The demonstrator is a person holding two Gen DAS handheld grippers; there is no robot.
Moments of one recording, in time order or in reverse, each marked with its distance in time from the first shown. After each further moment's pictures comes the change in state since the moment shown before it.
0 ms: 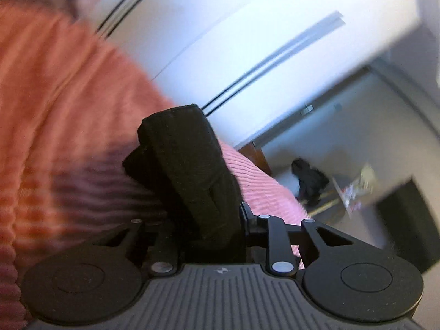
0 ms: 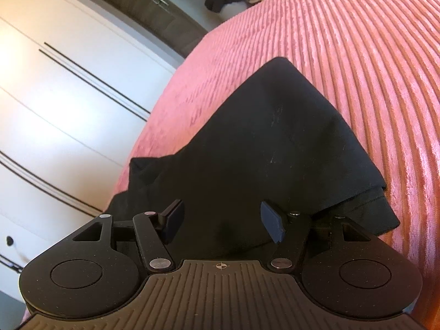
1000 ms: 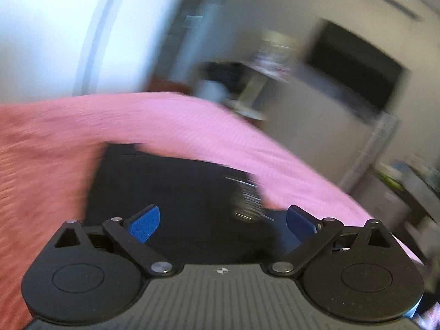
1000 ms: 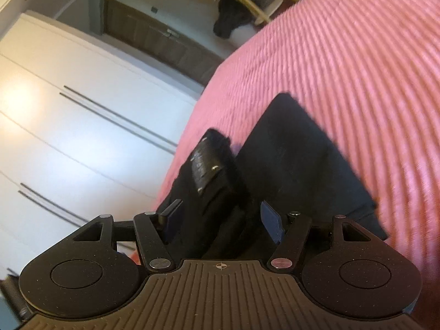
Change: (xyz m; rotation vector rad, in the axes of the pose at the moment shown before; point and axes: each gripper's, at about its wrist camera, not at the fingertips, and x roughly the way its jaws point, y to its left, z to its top) left arm -0.003 -0.217 -0.186 0.554 0.261 -0.099; right arm -0.028 -0.017 0.018 0.113 -0.066 0.156
